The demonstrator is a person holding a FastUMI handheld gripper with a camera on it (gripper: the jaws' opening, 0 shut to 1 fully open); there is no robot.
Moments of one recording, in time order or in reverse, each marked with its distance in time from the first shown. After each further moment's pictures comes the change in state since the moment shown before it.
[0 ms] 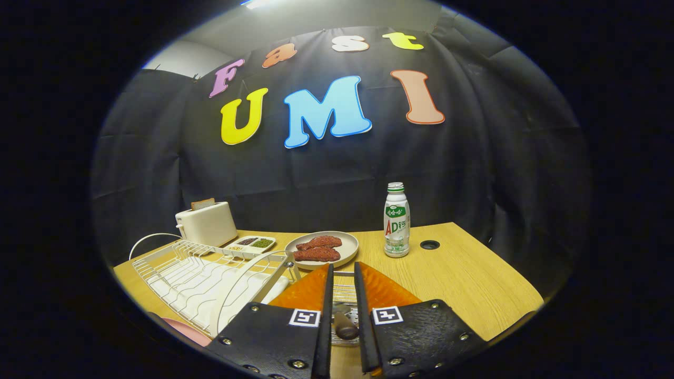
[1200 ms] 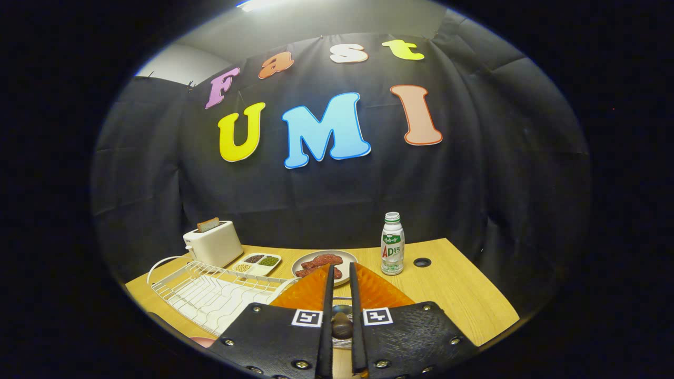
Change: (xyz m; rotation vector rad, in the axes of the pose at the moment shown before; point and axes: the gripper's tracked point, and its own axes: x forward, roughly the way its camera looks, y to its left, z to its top) arm -0.052 0.012 0.102 -0.023 -0.040 -0.037
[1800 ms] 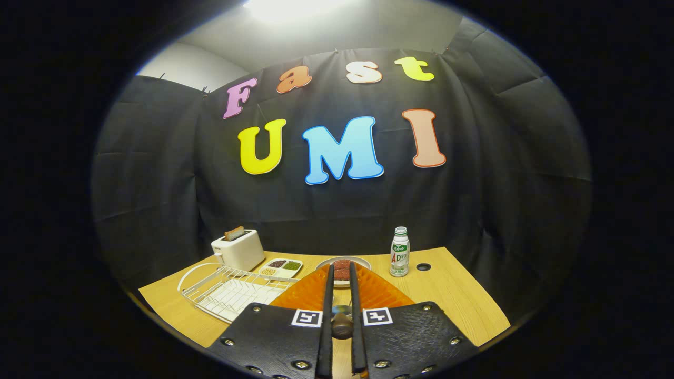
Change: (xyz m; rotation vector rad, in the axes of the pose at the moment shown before) arm -0.094 0.059 0.030 -0.006 -0.009 0.044
